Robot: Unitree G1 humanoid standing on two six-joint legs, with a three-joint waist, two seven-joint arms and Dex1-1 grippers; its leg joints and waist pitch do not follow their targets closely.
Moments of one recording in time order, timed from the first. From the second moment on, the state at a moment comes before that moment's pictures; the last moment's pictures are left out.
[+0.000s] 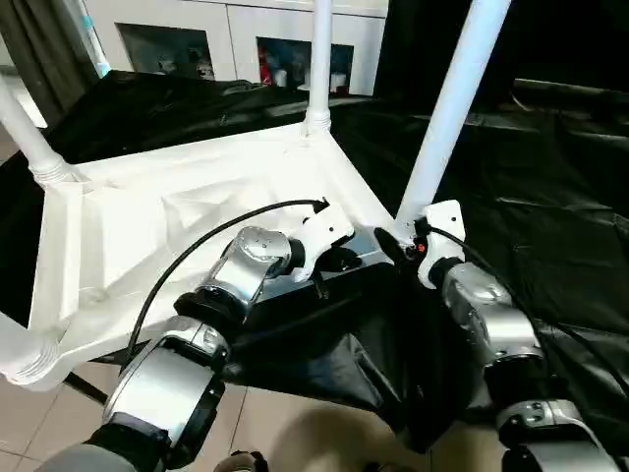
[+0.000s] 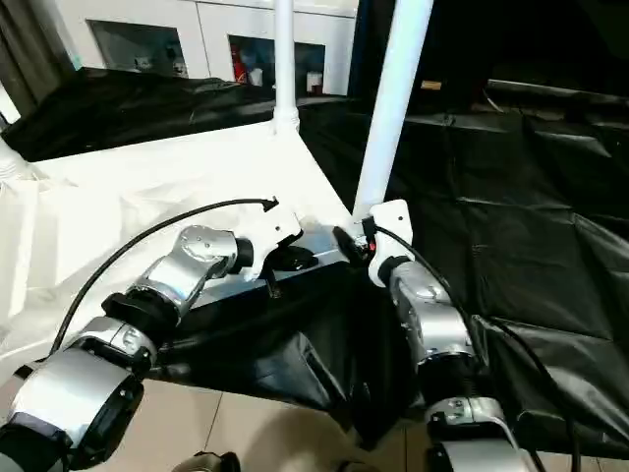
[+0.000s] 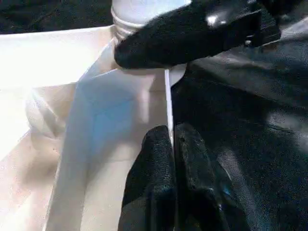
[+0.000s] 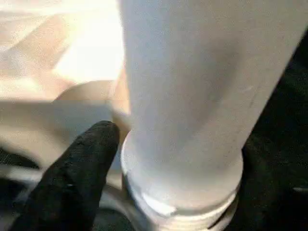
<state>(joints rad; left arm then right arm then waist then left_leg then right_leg) -0.85 0.12 -0.24 0.96 0.13 -0.01 -0.95 -0.49 -0.20 0.00 0.55 0.09 0.13 0.51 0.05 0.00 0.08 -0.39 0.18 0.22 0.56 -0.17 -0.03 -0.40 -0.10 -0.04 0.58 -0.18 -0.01</state>
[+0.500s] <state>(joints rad) -0.74 0.30 -0.25 0.79 0.04 -0.05 -1.37 -0.46 -0.41 0.13 0.44 0.19 0.15 1.12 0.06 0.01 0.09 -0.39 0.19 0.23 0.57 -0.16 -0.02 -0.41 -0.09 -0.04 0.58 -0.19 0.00</state>
